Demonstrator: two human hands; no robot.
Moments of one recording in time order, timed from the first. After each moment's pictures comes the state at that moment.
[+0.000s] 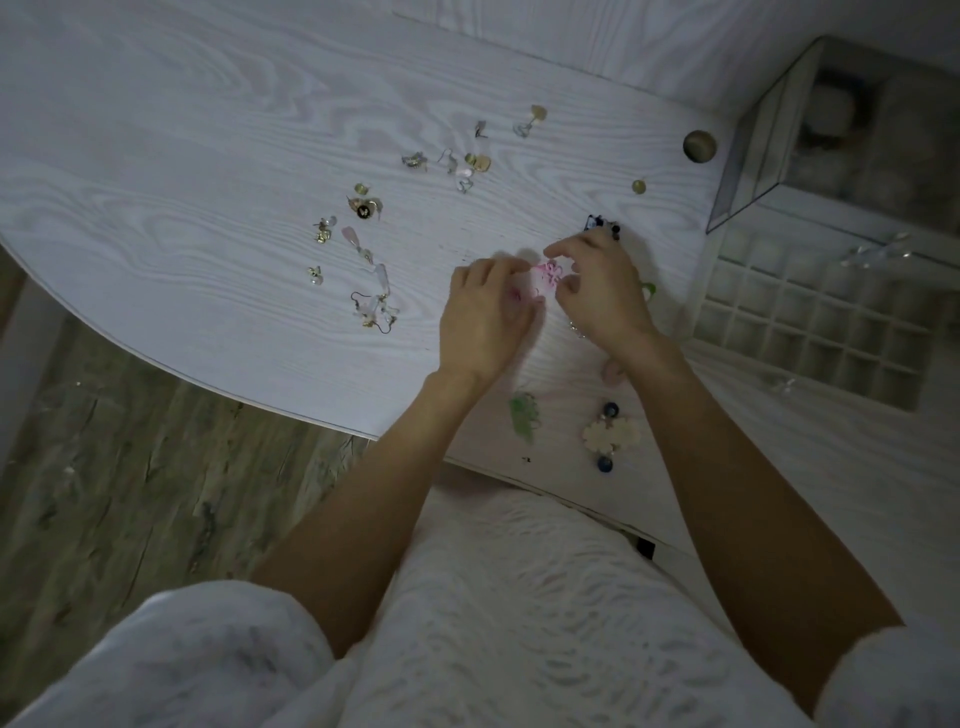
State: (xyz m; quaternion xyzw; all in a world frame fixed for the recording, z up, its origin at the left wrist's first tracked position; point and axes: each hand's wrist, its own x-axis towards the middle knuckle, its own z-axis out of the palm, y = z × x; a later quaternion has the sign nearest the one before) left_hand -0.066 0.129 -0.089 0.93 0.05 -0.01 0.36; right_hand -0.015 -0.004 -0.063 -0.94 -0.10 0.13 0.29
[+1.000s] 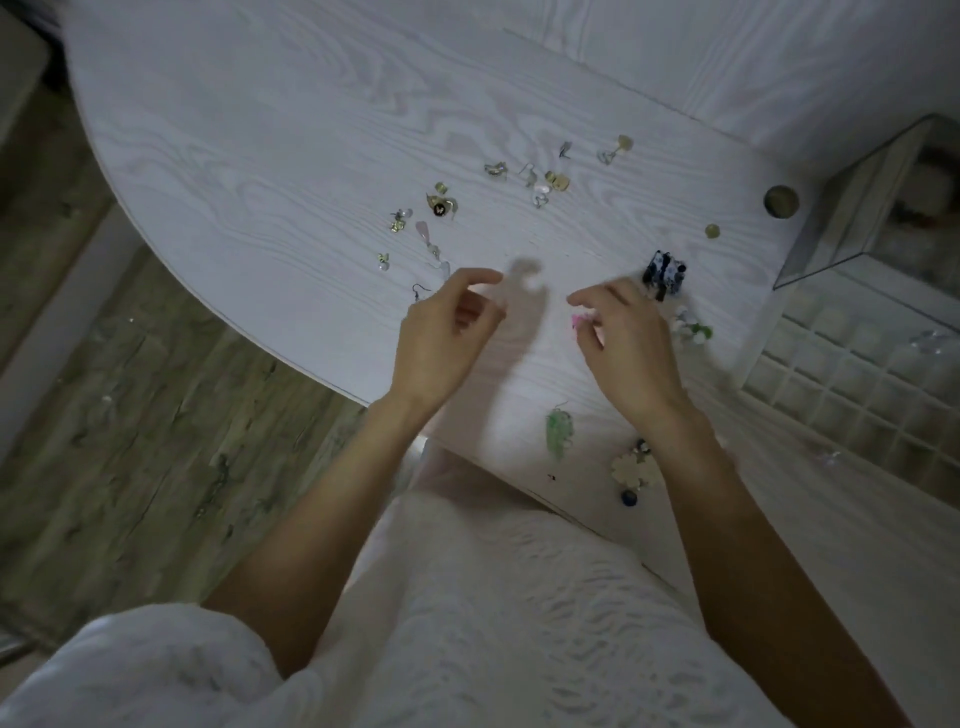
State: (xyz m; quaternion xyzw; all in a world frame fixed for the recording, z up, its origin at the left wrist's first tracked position) left_hand -0.109 0.192 -0.030 0.85 0.18 0.00 0.49; right_hand -0.047 0.014 -0.040 -0.93 -0.21 0.10 0.29
